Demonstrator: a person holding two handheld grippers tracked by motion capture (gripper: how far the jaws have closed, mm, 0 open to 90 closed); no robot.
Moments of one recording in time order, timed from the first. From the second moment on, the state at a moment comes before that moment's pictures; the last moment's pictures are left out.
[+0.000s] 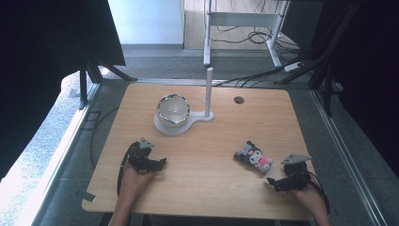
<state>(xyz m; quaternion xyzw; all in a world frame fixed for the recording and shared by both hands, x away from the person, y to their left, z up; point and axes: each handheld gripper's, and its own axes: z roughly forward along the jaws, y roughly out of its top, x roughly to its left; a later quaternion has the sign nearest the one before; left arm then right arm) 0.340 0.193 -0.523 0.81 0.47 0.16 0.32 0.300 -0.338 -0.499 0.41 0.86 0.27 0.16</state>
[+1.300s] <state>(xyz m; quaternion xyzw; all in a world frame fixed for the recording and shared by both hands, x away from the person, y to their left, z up) 0.340 0.193 -0.523 0.81 0.46 0.16 0.32 0.374 -0.269 -0.464 0.31 0.94 0.13 0.06</state>
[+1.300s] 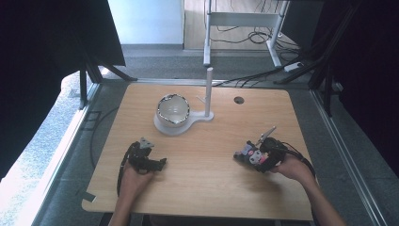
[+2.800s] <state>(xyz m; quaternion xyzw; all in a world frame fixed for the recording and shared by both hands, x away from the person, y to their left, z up) 0.340 0.193 -0.523 0.81 0.46 0.16 0.32 0.406 -0.250 -0.409 0.26 0.96 0.11 0.05</state>
